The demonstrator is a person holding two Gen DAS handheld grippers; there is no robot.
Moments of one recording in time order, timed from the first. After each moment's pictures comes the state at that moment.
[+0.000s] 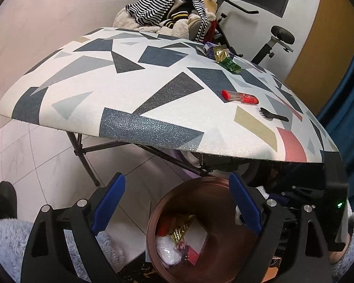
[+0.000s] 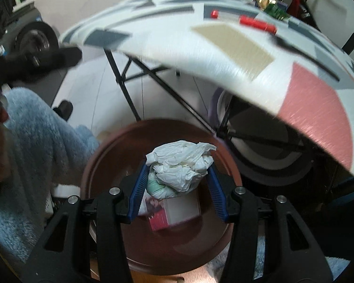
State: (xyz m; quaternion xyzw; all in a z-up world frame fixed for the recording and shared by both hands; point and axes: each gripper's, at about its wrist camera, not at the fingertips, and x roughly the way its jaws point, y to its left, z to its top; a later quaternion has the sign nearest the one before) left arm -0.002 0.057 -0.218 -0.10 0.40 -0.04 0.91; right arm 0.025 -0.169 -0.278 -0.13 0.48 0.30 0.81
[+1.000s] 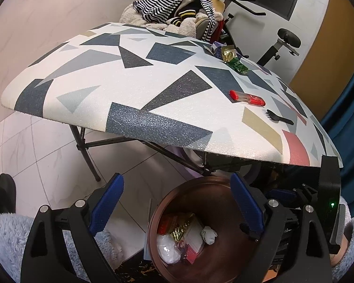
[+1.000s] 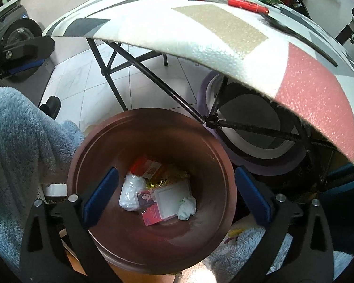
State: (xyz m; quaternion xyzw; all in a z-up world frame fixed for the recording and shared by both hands) left arm -0.001 0.065 -0.221 -0.12 0.41 -0.03 0.91; right arm 0.033 -0.175 -0.285 -0.14 0.50 0.27 0.81
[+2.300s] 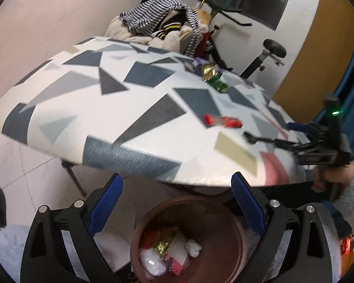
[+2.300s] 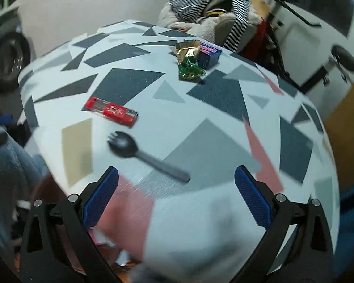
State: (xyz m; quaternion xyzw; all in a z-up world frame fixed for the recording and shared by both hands) left arm 0.015 0.051 -0.189 -0.14 0.37 -0.07 0.92; right arm 0.160 -0.255 -0.178 -0.21 0.41 0.25 0.86
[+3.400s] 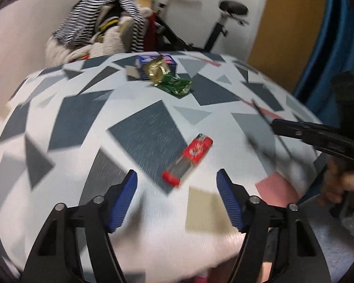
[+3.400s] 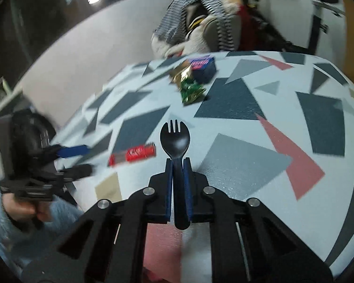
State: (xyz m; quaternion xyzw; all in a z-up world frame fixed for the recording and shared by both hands) left arm 0.155 -0.031 -0.180 0.03 0.41 -0.18 0.89; right arm 0.162 -0.292 -0.175 0.08 0.38 0.29 0.88
